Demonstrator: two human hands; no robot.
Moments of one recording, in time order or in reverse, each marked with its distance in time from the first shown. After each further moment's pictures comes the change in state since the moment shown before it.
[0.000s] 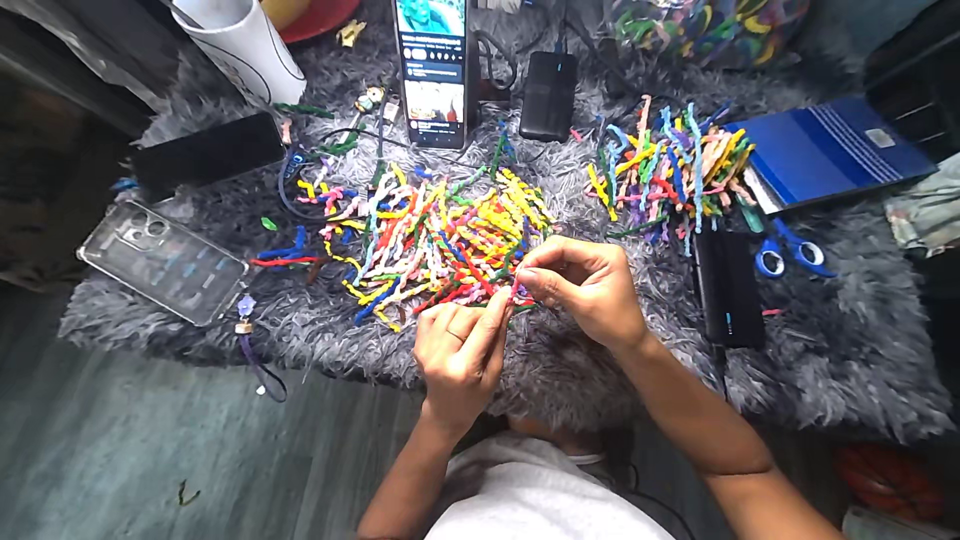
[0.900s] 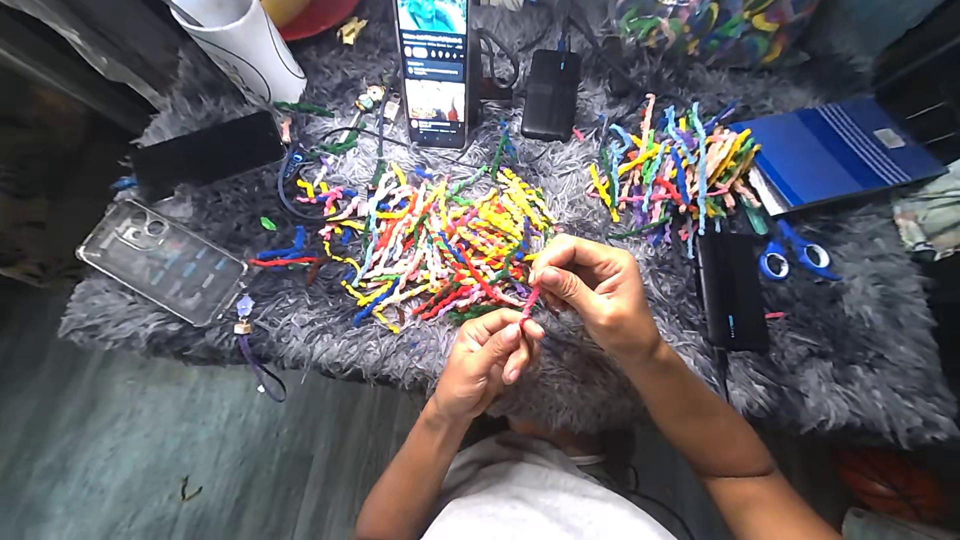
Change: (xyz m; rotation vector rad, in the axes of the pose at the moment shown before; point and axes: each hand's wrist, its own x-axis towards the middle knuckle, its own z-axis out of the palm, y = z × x) left_hand -0.001 0.004 0.003 -1.766 -0.435 -0.855; right_hand -0.001 -0.004 -0.004 0.079 -0.050 -0.041
